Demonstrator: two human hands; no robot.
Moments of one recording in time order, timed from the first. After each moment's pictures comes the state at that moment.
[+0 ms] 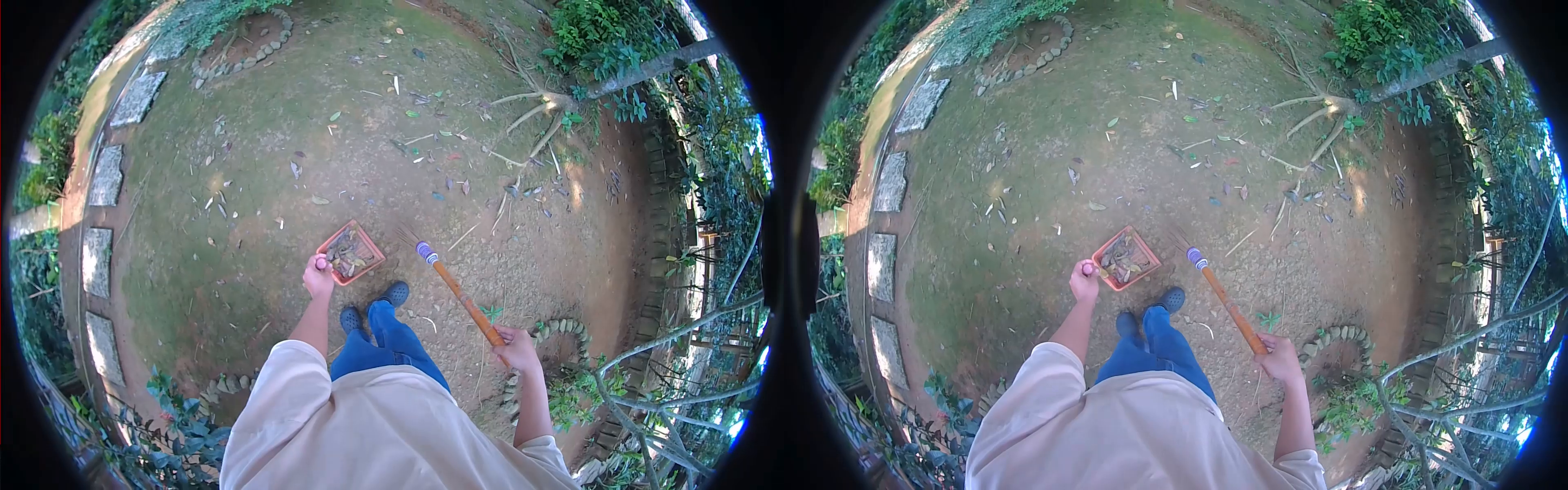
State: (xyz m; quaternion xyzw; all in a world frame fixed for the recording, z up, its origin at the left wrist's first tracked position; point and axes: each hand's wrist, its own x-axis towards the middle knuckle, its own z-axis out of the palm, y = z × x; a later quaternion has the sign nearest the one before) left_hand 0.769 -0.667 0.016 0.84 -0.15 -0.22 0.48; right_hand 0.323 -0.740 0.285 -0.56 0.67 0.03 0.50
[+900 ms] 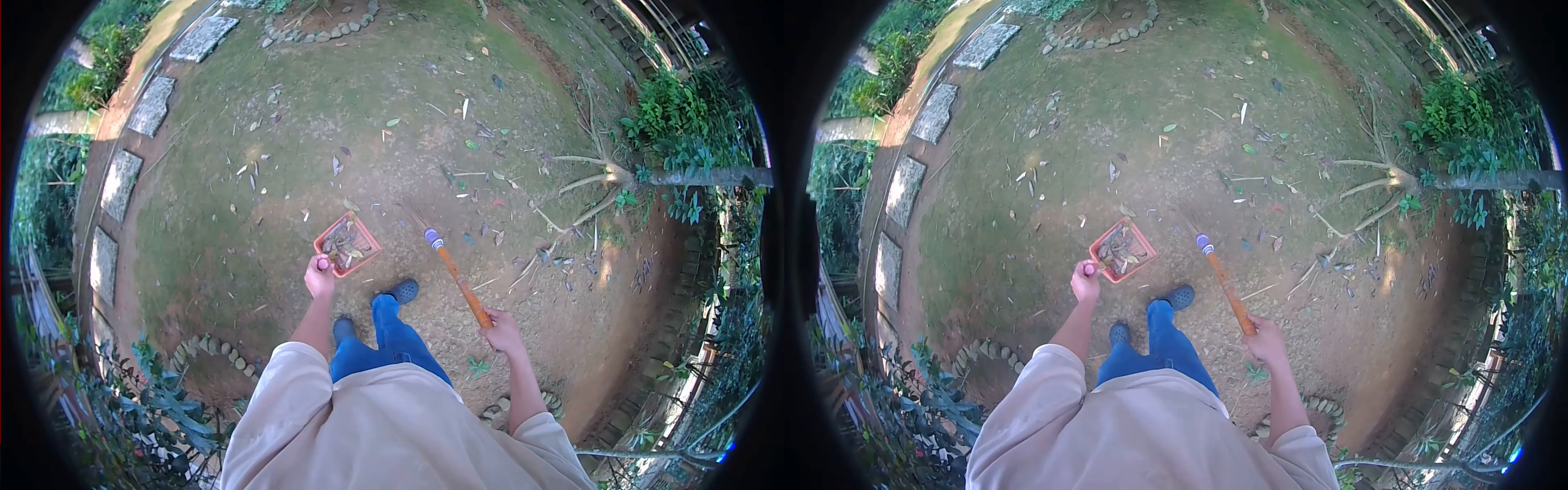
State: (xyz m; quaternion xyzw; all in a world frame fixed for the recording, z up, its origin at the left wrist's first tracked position) left_hand 0.813 -0.748 0.012 0.87 0.01 -0.16 0.46; right_hand 0.451 -0.989 0.209 -0.73 0.53 0.15 0.41
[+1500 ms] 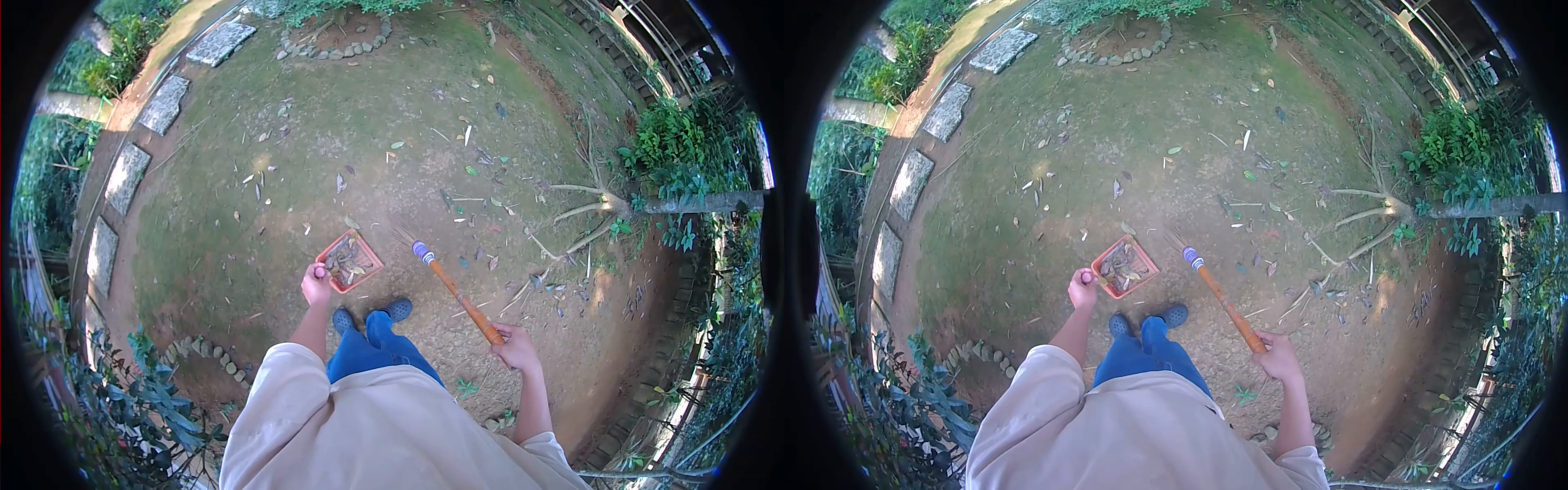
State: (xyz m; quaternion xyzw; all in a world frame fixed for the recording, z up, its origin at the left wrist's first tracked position) left_hand 0.823 -0.756 0.036 0.88 0.05 -0.16 0.45; right_hand 0.454 -1.018 0.287 -0.72 0.50 0.13 0.47
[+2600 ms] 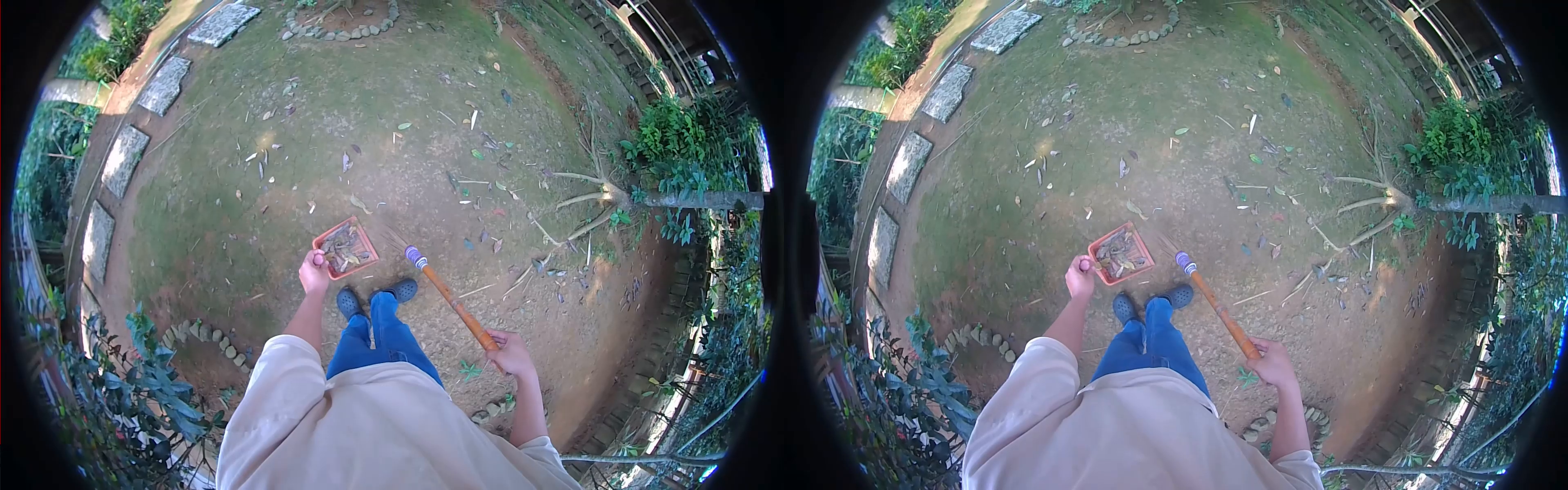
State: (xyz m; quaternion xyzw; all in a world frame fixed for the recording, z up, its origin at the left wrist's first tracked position) left_hand 0.822 -0.689 0.037 0.87 0.01 -0.17 0.46; right_hand 0.439 -0.926 0.286 -0.67 0.53 0.16 0.50
